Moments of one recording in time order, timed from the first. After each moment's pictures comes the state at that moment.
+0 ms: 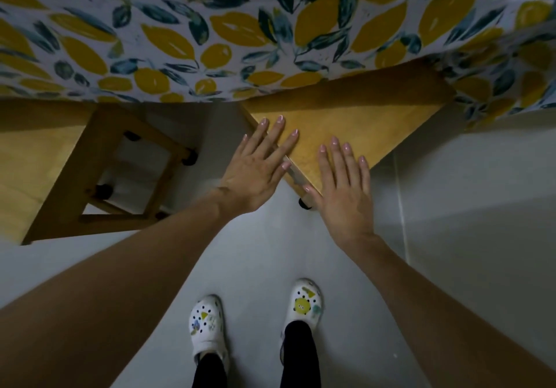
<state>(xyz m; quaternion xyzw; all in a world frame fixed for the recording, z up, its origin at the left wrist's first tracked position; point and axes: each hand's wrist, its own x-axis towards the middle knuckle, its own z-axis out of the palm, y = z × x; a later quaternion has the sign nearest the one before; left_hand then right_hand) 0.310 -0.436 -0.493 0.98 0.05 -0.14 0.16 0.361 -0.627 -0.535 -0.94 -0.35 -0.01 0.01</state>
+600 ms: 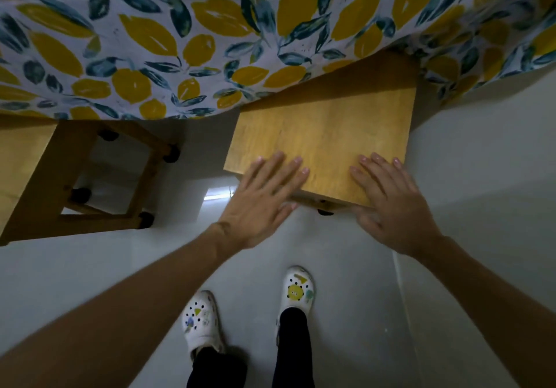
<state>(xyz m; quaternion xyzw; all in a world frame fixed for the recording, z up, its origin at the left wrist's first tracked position) 0.246 -0.486 -0.501 0.99 -0.08 -0.07 0.09 0.361 -0.744 -0.503 -0.89 -0.45 -0.01 0.06</state>
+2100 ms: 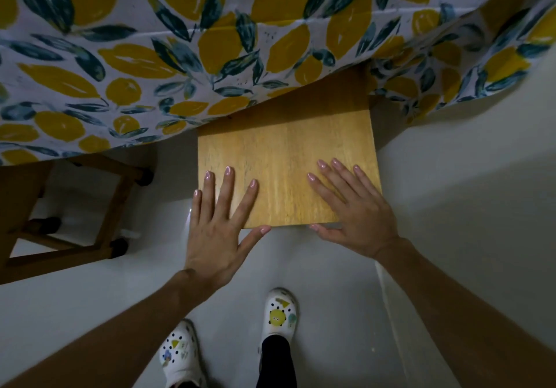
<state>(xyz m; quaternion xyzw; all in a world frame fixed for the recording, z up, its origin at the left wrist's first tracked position) 0.266 -0.510 -0.506 0.98 0.11 -0.10 0.10 0.413 -0.743 -0.529 -0.87 -0.48 -0.04 0.04</state>
